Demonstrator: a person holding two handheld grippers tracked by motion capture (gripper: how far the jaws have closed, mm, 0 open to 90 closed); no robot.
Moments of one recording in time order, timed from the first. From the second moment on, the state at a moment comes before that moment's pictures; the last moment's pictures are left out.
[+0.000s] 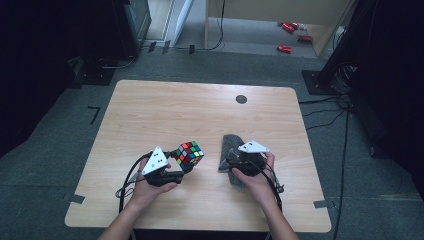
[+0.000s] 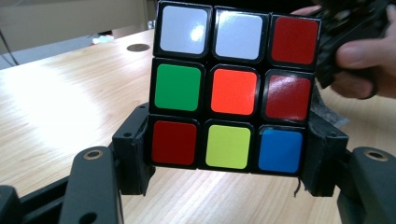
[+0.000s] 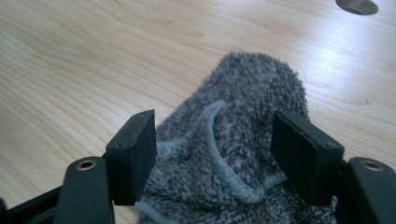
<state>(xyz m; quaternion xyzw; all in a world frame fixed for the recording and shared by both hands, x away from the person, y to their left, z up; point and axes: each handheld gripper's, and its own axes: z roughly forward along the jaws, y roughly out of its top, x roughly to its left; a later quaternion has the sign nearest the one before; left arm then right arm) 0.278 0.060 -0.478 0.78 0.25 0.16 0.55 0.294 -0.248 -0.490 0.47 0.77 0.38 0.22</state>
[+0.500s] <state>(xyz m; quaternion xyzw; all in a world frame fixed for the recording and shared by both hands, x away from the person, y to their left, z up) 0.283 0.067 -0.479 0.76 0.28 0.14 0.56 0.293 -0.252 -0.497 0.49 0.76 0.38 0.22</state>
